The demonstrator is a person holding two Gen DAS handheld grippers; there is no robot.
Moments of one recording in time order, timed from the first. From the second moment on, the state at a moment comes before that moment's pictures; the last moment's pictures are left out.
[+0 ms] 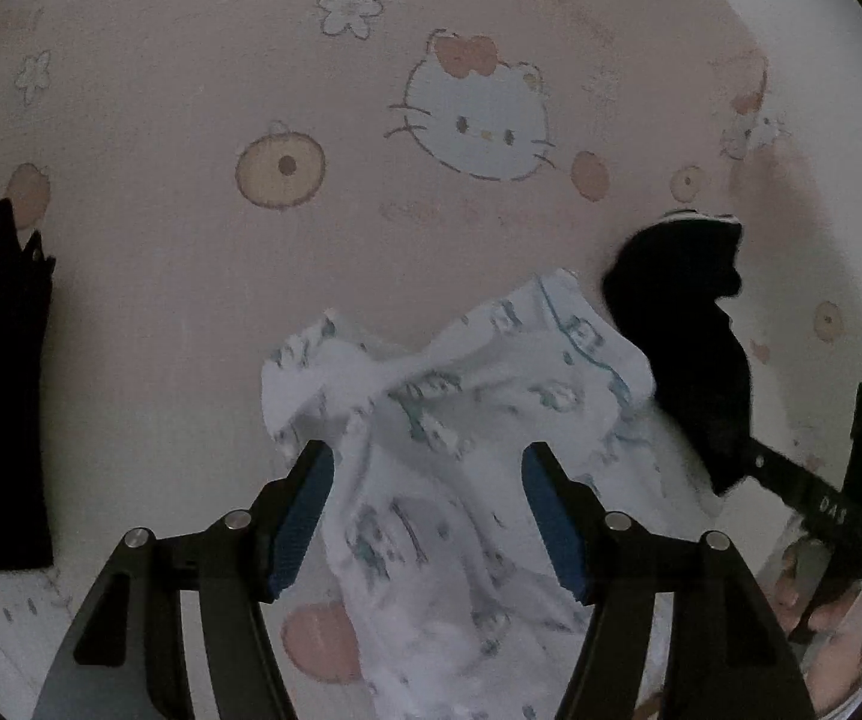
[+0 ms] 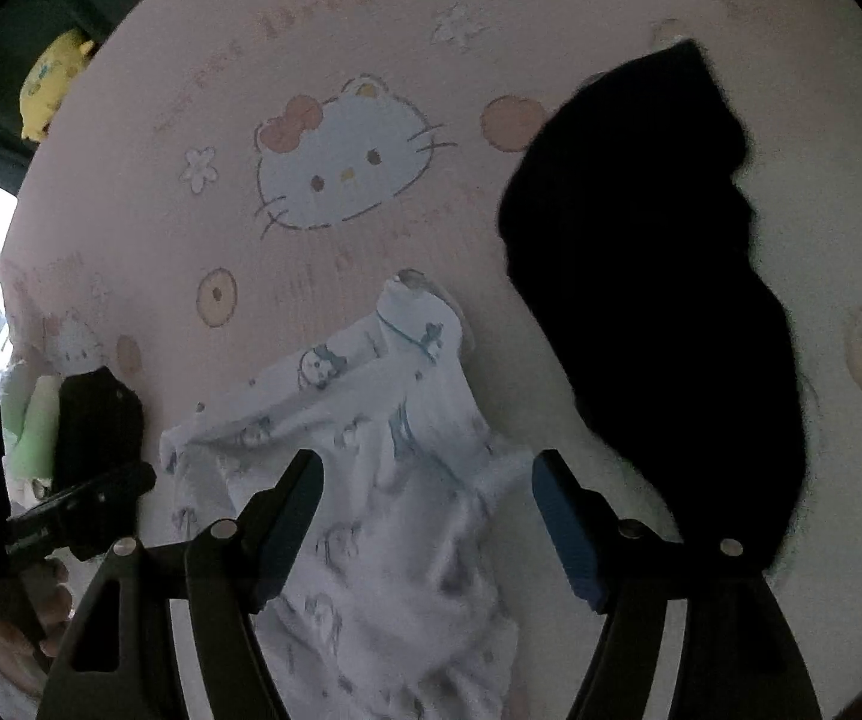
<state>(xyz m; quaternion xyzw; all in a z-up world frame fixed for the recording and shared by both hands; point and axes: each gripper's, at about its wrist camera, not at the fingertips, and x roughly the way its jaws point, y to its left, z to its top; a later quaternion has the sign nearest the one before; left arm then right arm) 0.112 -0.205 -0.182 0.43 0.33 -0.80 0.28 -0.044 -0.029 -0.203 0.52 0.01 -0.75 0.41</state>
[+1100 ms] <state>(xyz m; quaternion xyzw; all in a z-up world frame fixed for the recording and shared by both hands) 0.155 -0.026 -0.228 0.51 0.01 -0.82 0.25 0.059 0.110 -0.269 0.61 -0.30 -0.62 0.39</state>
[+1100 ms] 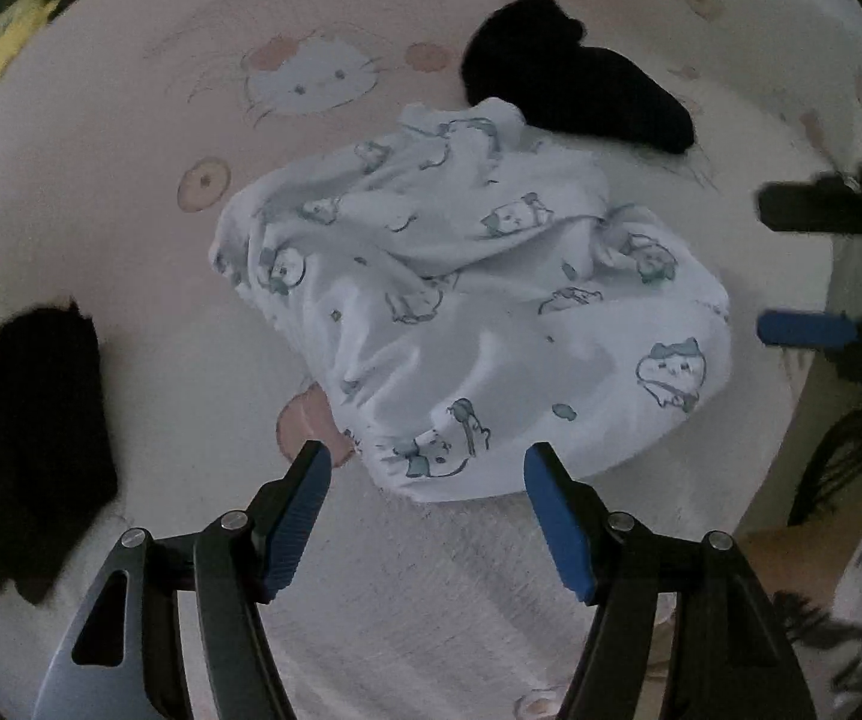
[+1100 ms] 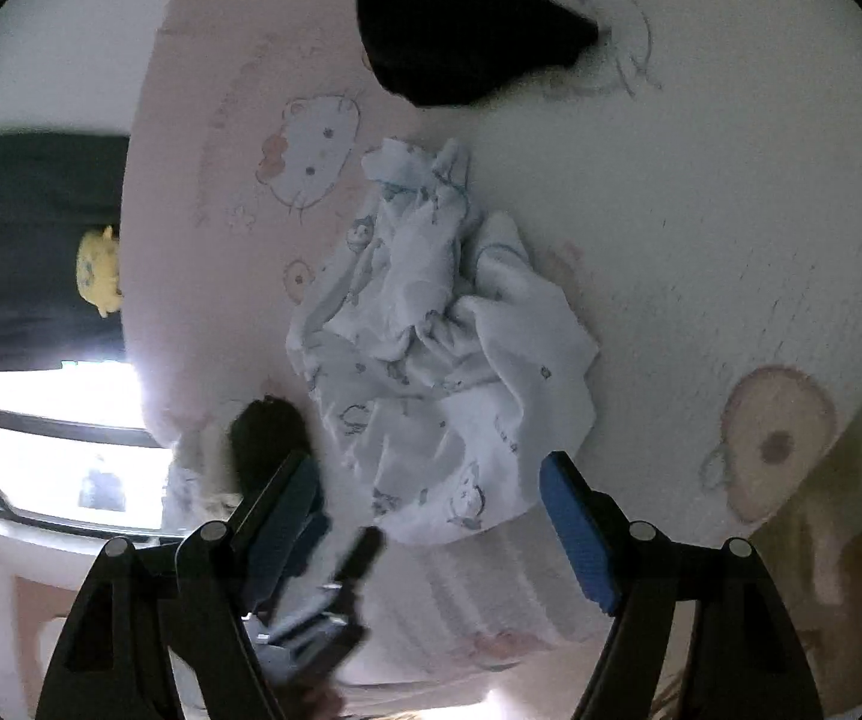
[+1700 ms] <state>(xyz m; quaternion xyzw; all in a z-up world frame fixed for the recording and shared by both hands) 0.145 0.026 -0.251 0.51 -0.20 -0.83 0.13 0.055 0.121 -0.320 0.66 -0.39 -0.56 0.32</state>
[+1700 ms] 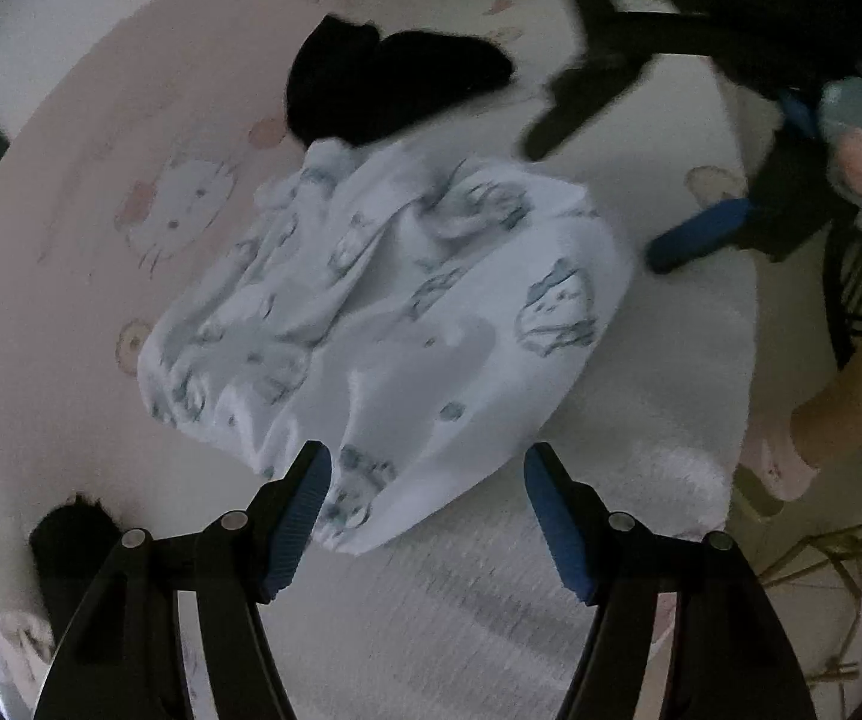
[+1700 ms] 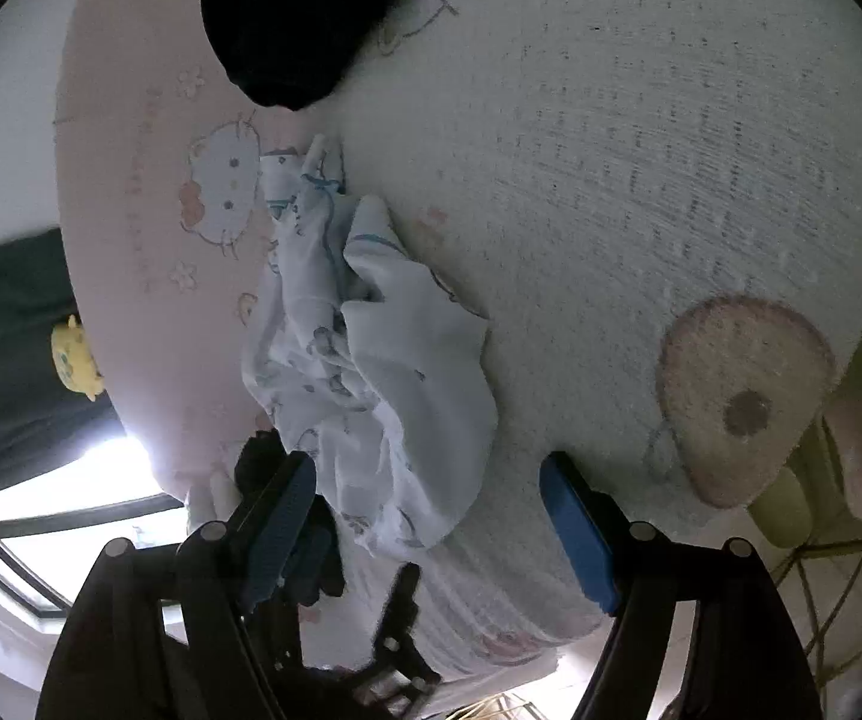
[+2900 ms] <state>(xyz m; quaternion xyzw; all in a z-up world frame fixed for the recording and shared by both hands) 0.113 -0.015 -0.276 0.49 0.02 -0.83 0.26 0.017 0.068 -0.321 0.66 -0.33 -0.57 0.36</state>
